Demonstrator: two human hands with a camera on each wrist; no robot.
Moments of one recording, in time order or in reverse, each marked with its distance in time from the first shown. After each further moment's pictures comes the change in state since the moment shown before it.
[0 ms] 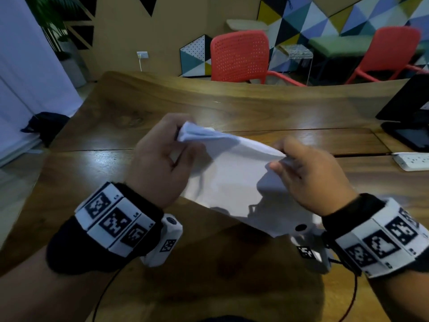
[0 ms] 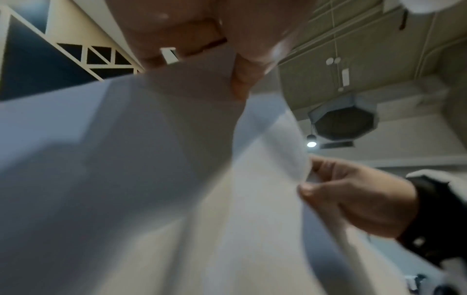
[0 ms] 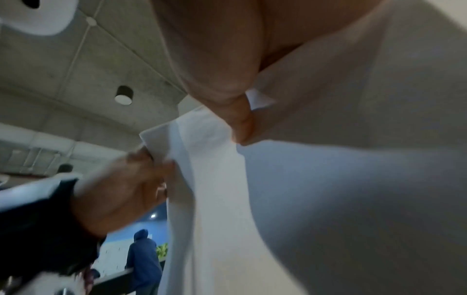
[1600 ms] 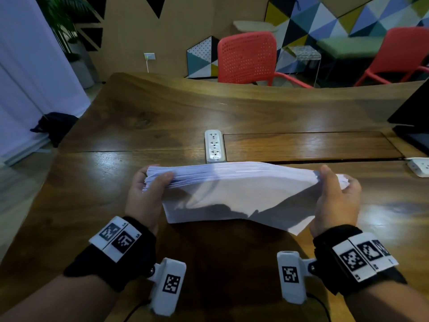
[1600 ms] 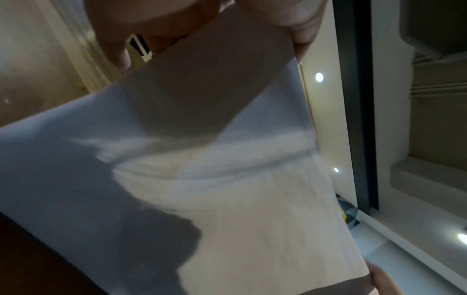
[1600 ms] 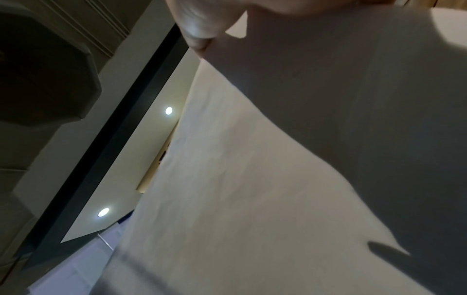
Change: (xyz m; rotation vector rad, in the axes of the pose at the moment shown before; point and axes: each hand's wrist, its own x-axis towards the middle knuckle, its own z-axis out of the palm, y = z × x) left_hand -0.054 -0.058 0.013 -0.708 0.281 -0.880; right_hand -0.024 0.033 0.052 0.999 0.718 0.975
